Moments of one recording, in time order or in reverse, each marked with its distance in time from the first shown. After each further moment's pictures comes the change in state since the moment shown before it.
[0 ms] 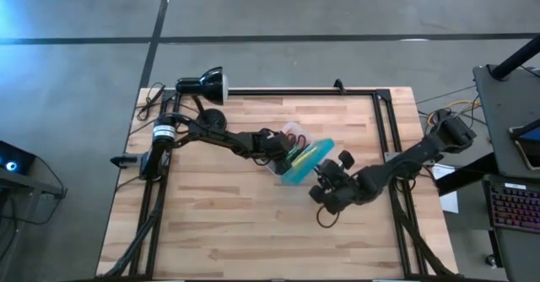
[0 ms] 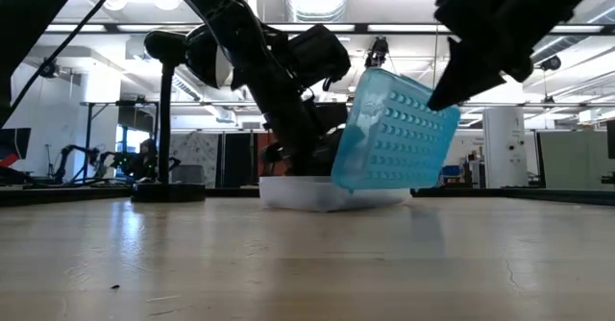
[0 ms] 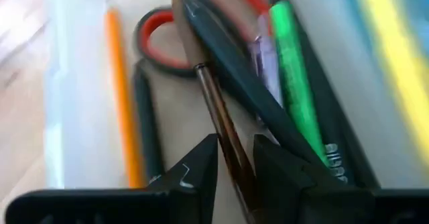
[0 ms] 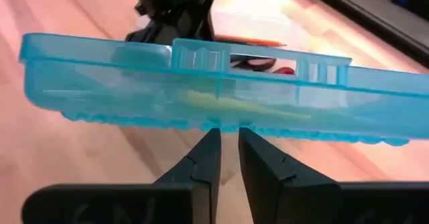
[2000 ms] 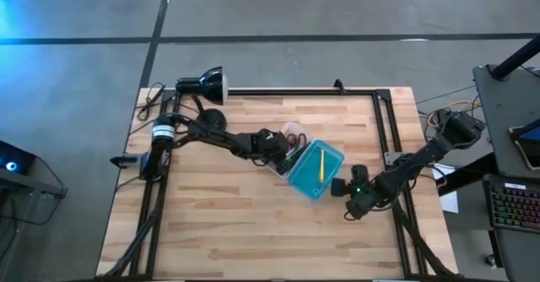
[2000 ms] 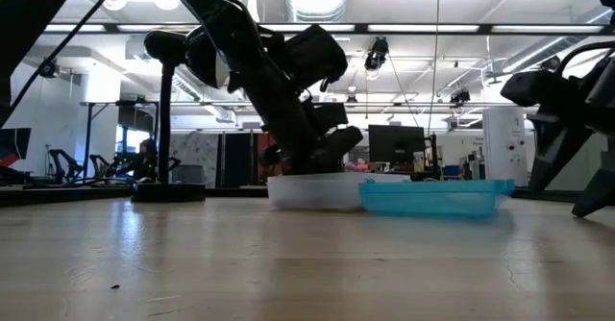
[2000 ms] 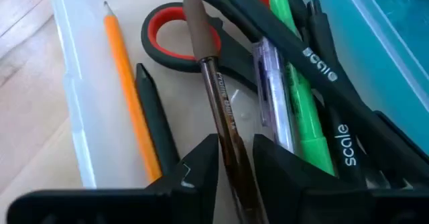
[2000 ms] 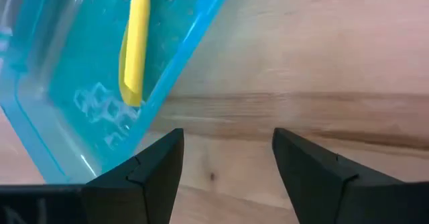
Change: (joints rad) left arm 0.001 -0.001 -0.030 0.043 -0.006 -0.008; right arm 0.160 -0.127 -0.381 0.094 -0.340 1.213
